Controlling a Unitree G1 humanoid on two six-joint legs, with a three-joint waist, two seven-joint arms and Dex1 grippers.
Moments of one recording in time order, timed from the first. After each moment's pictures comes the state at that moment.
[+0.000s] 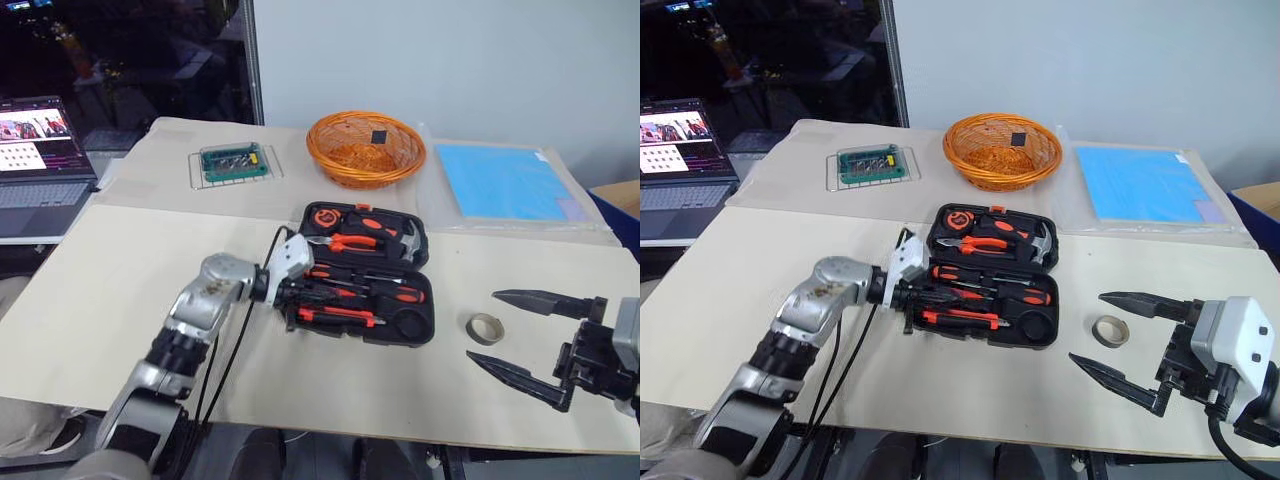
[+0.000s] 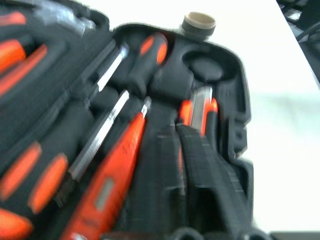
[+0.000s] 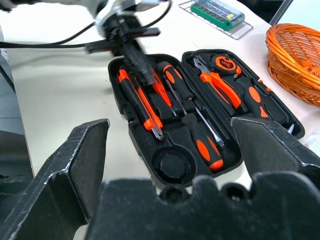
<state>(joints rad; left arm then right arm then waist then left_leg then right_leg) -0.57 0.46 -0.28 0.10 -0.16 0.45 -1.19 0.42 -0.84 -0.75 -0.77 0.75 0.41 1.02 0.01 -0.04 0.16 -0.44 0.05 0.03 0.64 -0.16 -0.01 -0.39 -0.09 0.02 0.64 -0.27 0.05</state>
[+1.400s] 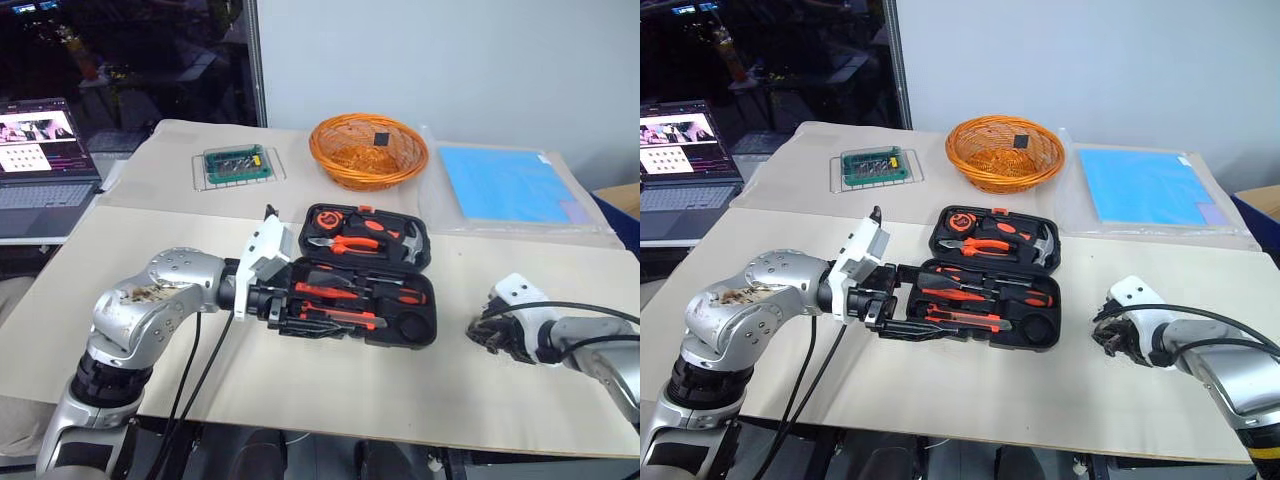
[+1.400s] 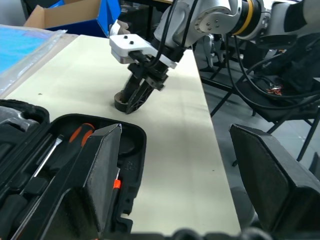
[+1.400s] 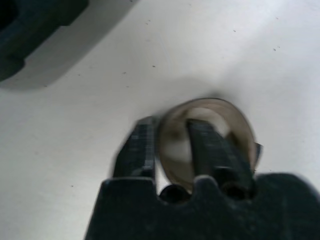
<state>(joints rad) -0.54 0.63 -0.10 -0.46 -0.71 0.81 -1.10 -0.12 -1.03 -0.01 -0.31 0.43 1.00 0.61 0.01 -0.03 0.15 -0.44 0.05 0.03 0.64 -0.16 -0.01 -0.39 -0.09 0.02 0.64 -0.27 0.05</state>
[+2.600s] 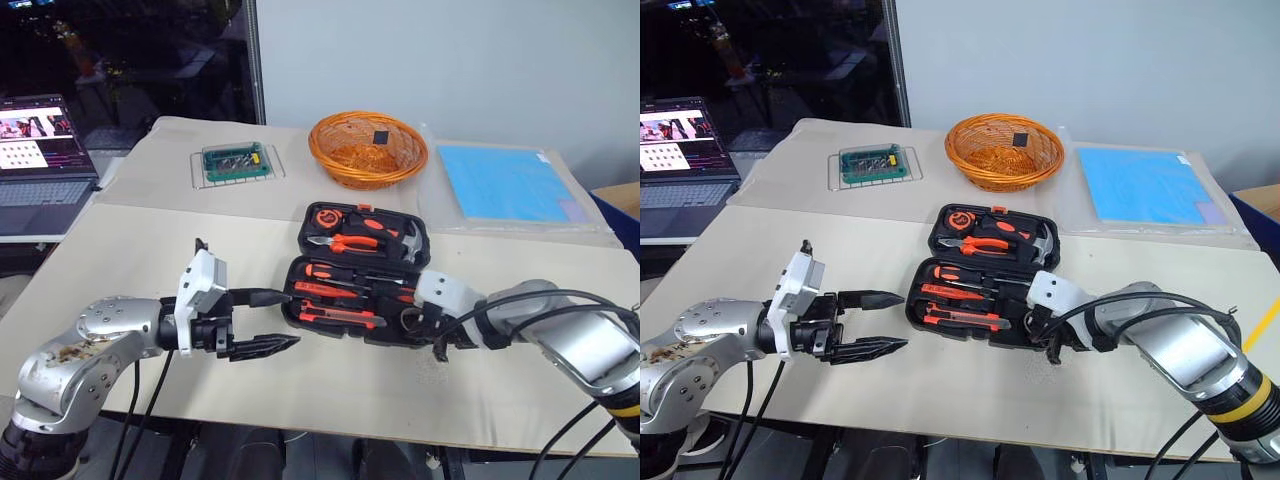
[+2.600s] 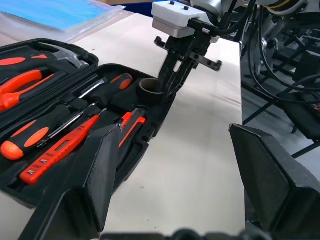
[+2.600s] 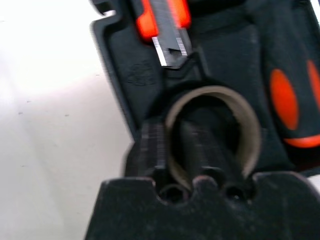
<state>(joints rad) -0.16 0.79 0.13 -0.55 -0.79 0.70 -1.02 -0.46 -1.03 0.36 -0.49 0.39 1.00 0.87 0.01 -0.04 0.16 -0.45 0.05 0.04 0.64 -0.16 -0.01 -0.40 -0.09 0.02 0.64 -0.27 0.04</state>
